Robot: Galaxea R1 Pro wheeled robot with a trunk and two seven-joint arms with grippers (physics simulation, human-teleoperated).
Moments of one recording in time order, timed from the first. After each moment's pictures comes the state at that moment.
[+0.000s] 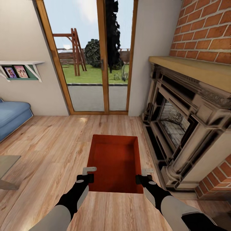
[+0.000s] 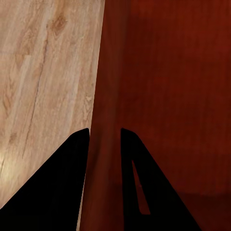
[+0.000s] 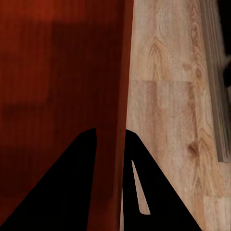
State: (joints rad) left arm -0.63 -0.12 -0.03 -0.51 0.03 0.16 0.23; right arm -0.77 0.09 0.09 -0.15 -0.06 -0.07 -0.07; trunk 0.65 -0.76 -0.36
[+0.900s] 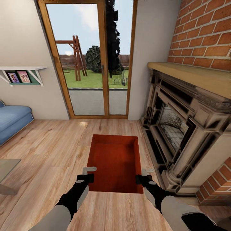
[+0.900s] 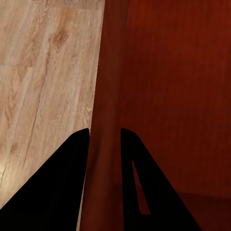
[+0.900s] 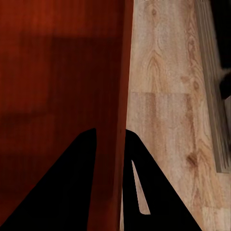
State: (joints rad) left arm -0.63 -0.12 -0.03 -0.51 0.03 0.16 0.23; right arm -0.77 0.09 0.09 -0.15 -0.06 -0.07 -0.07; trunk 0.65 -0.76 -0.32
